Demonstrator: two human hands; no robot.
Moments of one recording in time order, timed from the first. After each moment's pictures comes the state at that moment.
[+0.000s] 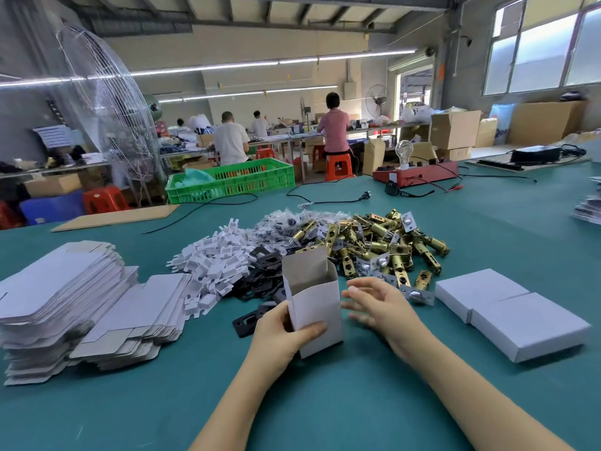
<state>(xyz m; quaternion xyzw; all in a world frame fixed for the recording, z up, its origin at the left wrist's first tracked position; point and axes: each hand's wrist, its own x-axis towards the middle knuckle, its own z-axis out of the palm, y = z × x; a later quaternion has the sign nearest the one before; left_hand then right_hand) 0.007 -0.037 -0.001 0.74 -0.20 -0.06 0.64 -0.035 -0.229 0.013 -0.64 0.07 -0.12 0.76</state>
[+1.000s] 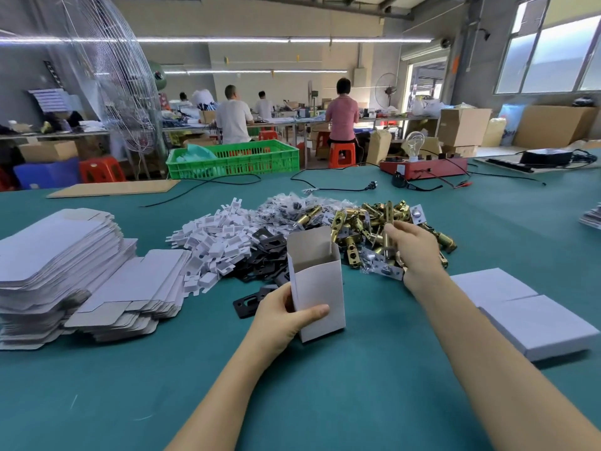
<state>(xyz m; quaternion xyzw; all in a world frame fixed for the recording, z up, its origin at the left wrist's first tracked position) 0.014 -0.034 -0.002 0.69 -0.20 -0.10 0.68 0.013 -0.268 0.063 -0.63 0.22 -0.27 0.70</state>
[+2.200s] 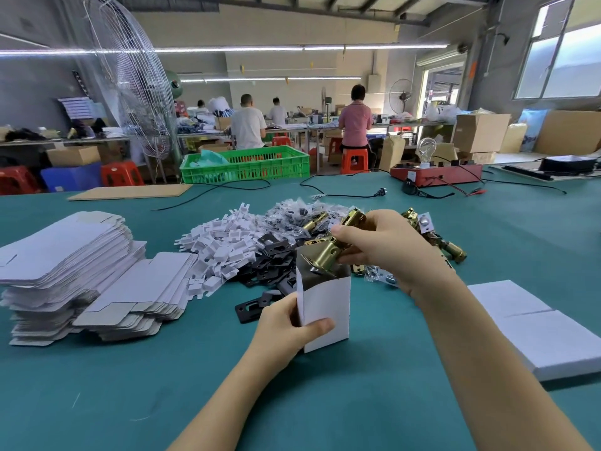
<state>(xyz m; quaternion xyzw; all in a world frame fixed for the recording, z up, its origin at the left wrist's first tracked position) 0.001 -0.038 0.001 0.75 -0.22 -0.03 0.63 -0.039 -0.204 0.133 -0.79 0.01 -0.11 0.60</state>
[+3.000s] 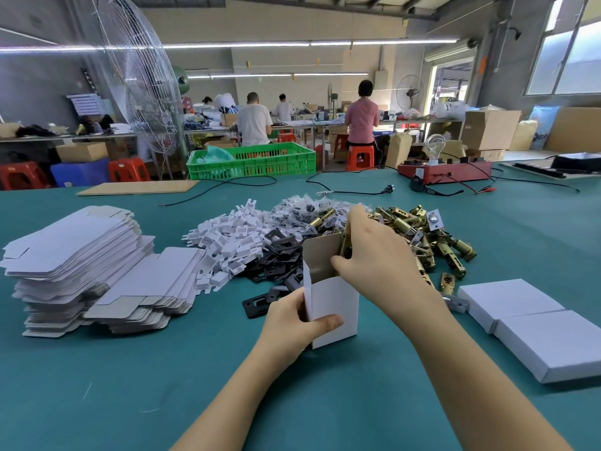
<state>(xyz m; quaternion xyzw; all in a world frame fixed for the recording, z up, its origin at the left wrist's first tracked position) 0.002 -0.041 0.000 0.73 -0.21 -0.04 0.65 -0.033 -0.182 0.112 -0.95 0.00 -0.27 0.15</state>
